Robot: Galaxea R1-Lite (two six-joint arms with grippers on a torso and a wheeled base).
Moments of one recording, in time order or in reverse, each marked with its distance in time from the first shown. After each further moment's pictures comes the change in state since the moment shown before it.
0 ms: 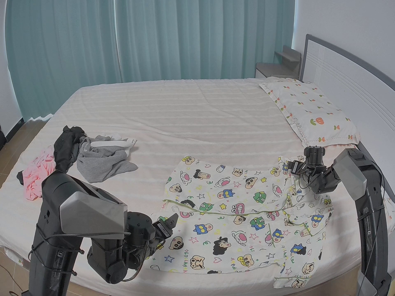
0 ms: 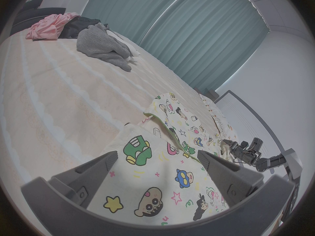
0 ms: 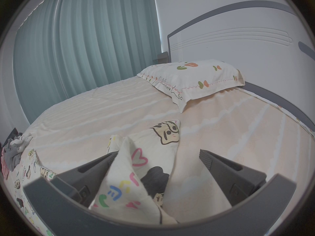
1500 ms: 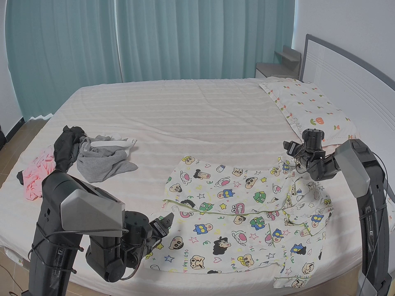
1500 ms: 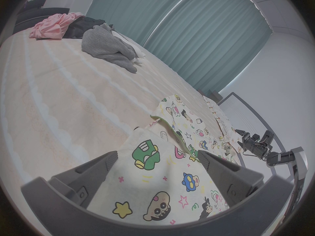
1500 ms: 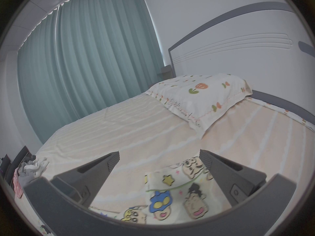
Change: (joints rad) left arm 0.031 0.013 0.000 0.000 0.005 -0.007; right arm 0.075 -0.066 -0.105 0.041 0.034 0.097
